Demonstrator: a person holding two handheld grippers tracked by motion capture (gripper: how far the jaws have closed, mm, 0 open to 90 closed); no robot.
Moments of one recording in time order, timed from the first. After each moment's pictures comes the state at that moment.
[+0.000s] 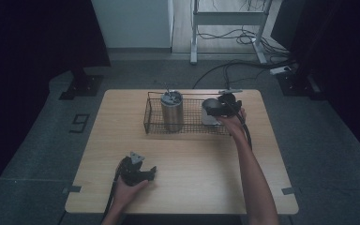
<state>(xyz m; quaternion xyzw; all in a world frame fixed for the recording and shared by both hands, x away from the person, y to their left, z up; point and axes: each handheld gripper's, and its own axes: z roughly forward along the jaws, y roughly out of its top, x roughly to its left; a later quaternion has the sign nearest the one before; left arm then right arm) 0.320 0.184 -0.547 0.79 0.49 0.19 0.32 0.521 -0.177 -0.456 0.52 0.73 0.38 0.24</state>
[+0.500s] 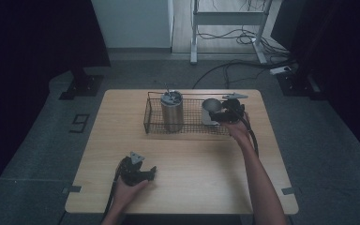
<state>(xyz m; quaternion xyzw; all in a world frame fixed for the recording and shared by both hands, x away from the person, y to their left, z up) 0.320 0.184 -0.547 0.79 0.49 0.19 0.32 0.492 -0.187 -0.453 0.49 0.74 0.39 0.24</state>
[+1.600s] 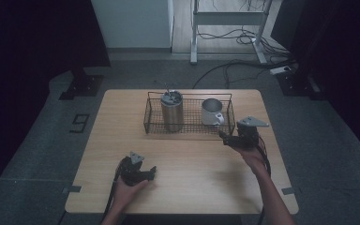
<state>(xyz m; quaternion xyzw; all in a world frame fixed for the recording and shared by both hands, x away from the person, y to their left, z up) 0.320 0.184 -0.547 0.79 0.50 0.19 0.32 0.386 -0.220 -0.457 0.46 0.72 0.45 0.25</state>
